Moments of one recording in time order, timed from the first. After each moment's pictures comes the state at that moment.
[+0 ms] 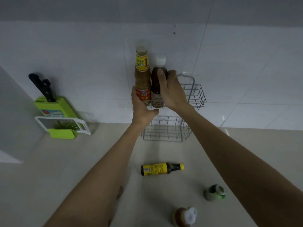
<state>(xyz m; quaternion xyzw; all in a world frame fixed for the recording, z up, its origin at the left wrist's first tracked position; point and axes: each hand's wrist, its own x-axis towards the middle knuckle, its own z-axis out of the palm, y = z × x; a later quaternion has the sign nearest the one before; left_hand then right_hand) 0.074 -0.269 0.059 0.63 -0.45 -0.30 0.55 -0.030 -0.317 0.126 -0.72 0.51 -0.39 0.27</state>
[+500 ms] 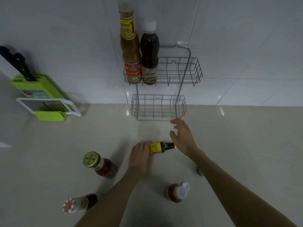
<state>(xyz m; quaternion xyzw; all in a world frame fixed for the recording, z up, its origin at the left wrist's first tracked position) 0.032 -0.125 -0.120 0.72 -0.67 -0.17 -0.01 -0.137 -0.216 -0.060 -0.74 0.55 -0.23 0.30</state>
